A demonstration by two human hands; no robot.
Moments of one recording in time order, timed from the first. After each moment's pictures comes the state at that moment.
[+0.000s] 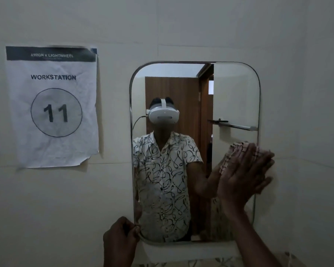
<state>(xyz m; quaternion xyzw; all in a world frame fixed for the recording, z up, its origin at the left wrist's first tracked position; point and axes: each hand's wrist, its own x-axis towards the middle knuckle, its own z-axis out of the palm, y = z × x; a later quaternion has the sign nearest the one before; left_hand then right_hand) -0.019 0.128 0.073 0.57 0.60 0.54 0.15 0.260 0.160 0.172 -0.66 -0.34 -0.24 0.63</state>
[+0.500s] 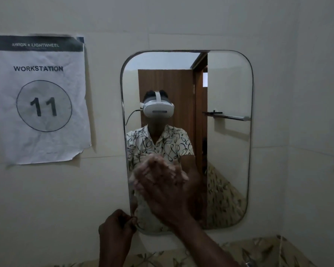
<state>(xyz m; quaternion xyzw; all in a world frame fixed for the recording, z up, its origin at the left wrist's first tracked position) -0.022 0.126 0.072 0.58 0.59 0.54 0.14 0.141 0.175 0.105 -0.43 -0.68 -0.45 0.39</state>
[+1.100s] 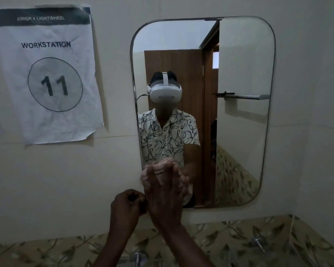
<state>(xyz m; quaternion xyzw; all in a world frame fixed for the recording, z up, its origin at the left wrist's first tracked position) -0.038 0.131 0.068 0.58 0.55 0.56 0.23 0.077 0.171 0.026 -0.55 -0.61 -0.32 0.48</state>
